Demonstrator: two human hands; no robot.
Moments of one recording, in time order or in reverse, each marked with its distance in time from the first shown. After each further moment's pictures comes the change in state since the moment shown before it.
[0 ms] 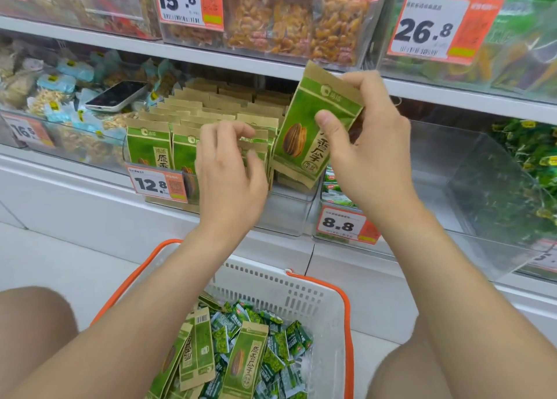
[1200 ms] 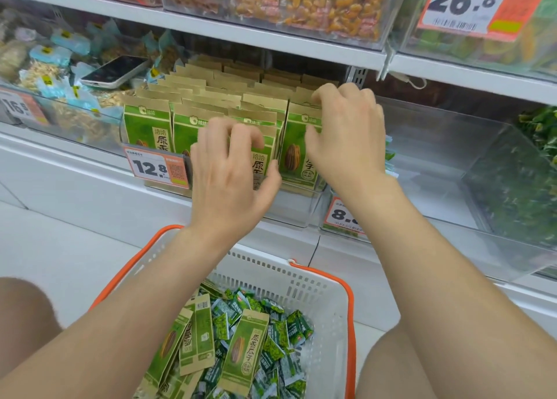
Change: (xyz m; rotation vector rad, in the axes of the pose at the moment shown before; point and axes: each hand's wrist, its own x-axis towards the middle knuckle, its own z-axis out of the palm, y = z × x) left_hand -0.013 -0.025 -0.003 0.252 0.009 0.311; right_hand 0.018 0.030 0.064 -0.650 -0.156 -0.063
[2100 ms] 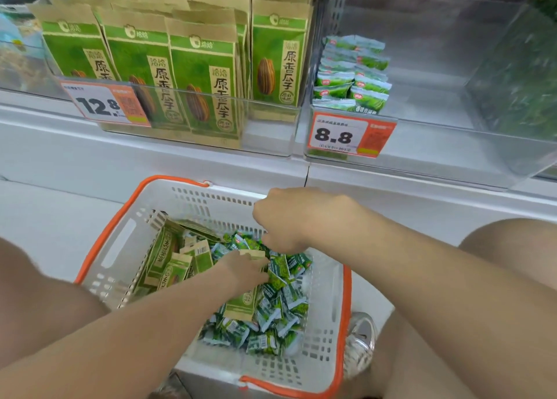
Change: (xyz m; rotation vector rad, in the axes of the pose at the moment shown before) left_hand -0.237 -0.015 0.072 0.381 -1.913 0.732; right_hand -0.140 -0.030 0.016 -0.041 -1.264 -0.390
